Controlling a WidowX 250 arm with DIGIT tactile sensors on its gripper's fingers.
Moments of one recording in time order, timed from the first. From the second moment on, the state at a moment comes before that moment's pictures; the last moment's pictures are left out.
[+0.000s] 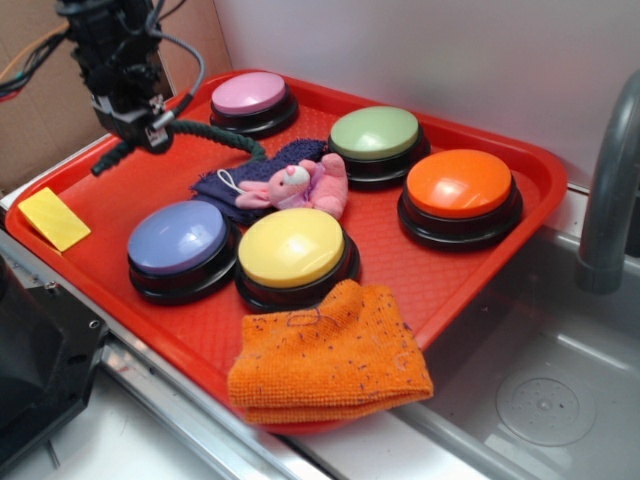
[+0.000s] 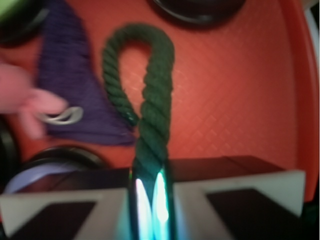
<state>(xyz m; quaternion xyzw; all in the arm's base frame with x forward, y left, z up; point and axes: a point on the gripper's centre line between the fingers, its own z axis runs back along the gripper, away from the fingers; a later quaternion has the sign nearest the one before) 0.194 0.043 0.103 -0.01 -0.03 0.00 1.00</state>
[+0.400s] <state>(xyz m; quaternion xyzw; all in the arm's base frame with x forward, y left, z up) 0.193 -0.019 0.150 -0.01 -0.05 -0.04 1.00</state>
